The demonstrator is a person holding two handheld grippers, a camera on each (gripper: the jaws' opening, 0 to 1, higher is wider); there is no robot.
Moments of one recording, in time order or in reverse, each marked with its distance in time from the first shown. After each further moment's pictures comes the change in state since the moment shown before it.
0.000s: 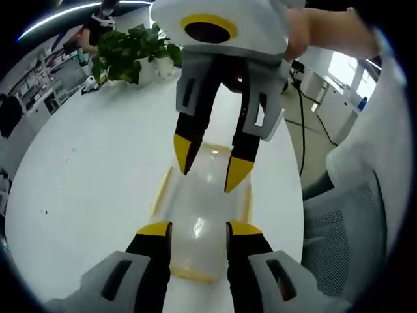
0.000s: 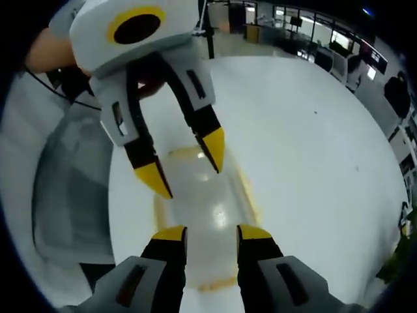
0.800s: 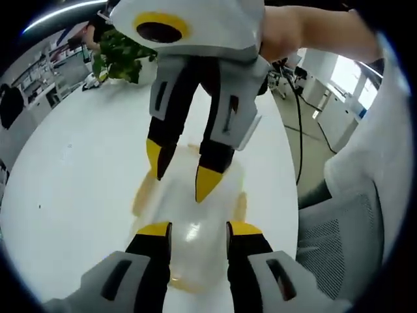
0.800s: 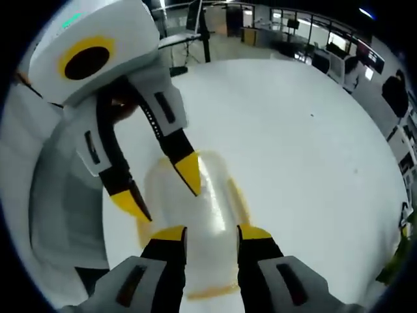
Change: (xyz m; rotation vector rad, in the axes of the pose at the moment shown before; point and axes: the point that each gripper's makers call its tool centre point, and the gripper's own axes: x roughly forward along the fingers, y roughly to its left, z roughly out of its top) left arm 0.007 -0.015 0.003 -0.045 -0.020 -0.009; right arm 0.006 -0.014 0.008 0.008 -0.025 -0.011
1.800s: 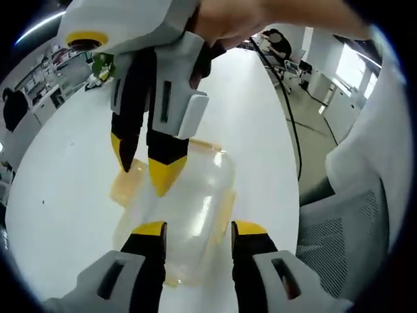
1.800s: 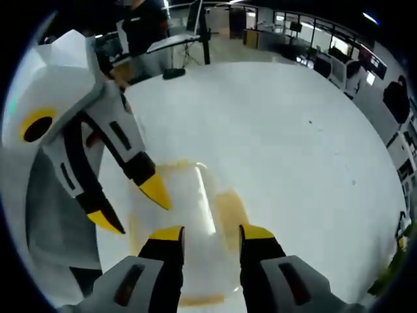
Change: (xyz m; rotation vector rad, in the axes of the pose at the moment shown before) left arm 0.003 -0.015 -0.010 0.005 0.023 0.063; right arm 0.006 -0.017 0.015 -0.030 0.002 0.000
